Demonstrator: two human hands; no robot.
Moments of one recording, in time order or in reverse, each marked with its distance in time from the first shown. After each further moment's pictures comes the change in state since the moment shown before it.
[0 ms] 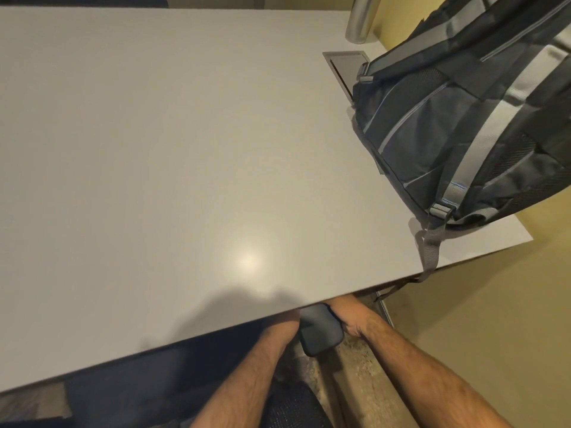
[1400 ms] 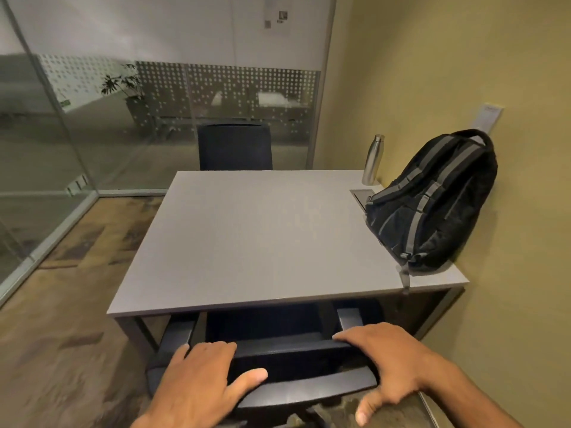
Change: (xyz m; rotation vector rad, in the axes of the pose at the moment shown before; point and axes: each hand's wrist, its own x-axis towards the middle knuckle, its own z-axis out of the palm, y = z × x) left_hand -0.557 -0.149 -0.232 0.936 0.526 0.532; right_hand -0.519 -0.023 0.100 -1.573 -0.158 -0.880
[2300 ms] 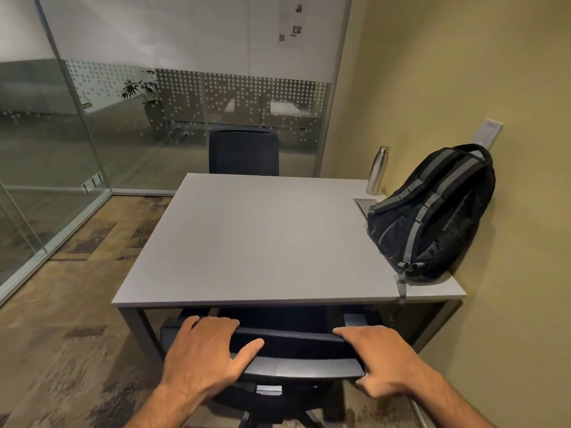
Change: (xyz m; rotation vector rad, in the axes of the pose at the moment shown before) left_hand 0.015 0.009 0.026 0.086 0.267 -0.026; right_hand -0.011 -0.001 0.007 -0.117 0.141 0.079
